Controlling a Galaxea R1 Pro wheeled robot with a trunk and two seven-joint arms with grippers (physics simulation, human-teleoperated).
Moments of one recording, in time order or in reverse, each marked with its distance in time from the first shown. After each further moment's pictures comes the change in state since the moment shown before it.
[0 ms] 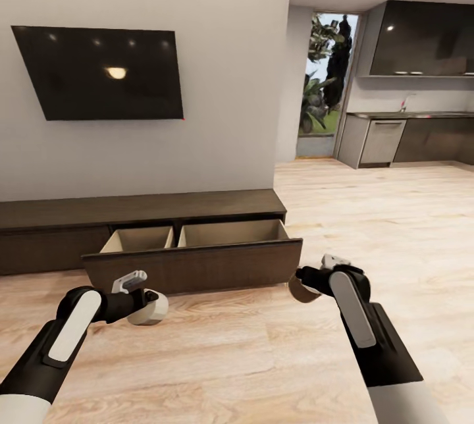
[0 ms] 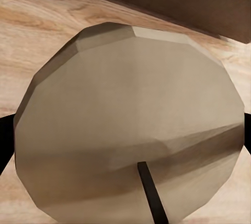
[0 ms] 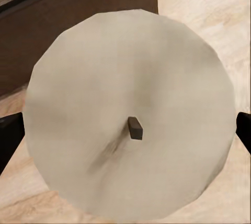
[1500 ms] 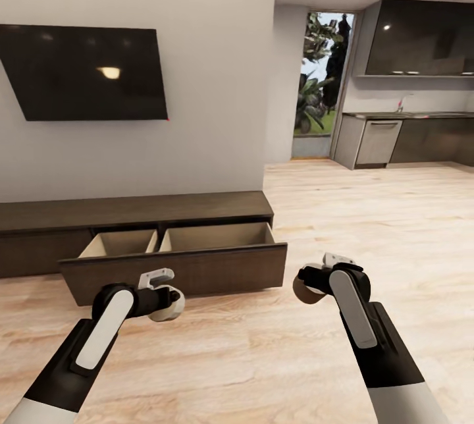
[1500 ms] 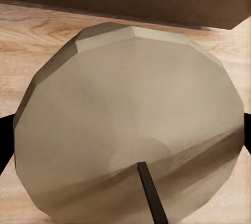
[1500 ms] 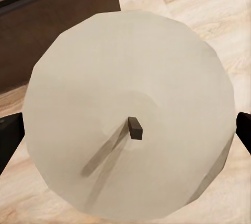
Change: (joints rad) left arm 0.011 -0.088 -0.173 -0.158 0.005 -0.001 0.229; right arm 0.000 0.001 0.014 -0.038 0.008 0.055 -0.060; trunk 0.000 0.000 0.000
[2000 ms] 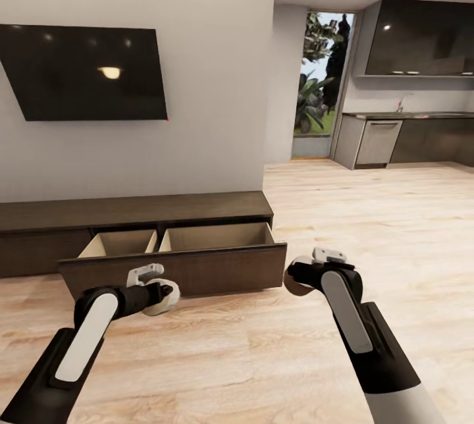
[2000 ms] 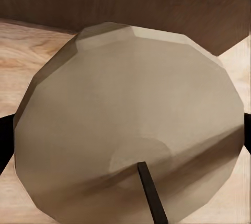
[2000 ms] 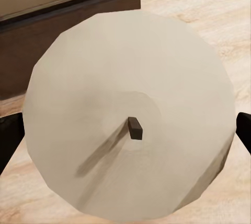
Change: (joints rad) left arm 0.057 0.005 0.081 -0.139 0.002 0.002 -0.005; right arm 0.000 0.002 0.092 -0.067 -0.001 -0.002 0.000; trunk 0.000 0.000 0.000
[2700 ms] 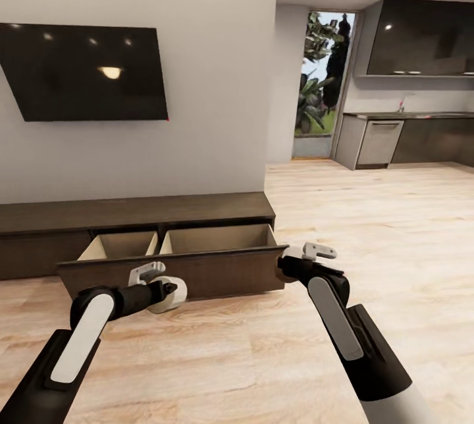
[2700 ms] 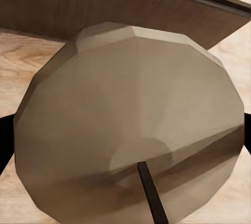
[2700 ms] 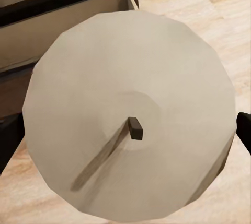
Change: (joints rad) left arm 0.007 0.009 0.015 -0.005 0.027 -0.006 -0.097; right arm 0.000 -0.005 0.113 0.001 0.000 -0.199 0.002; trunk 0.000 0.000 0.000
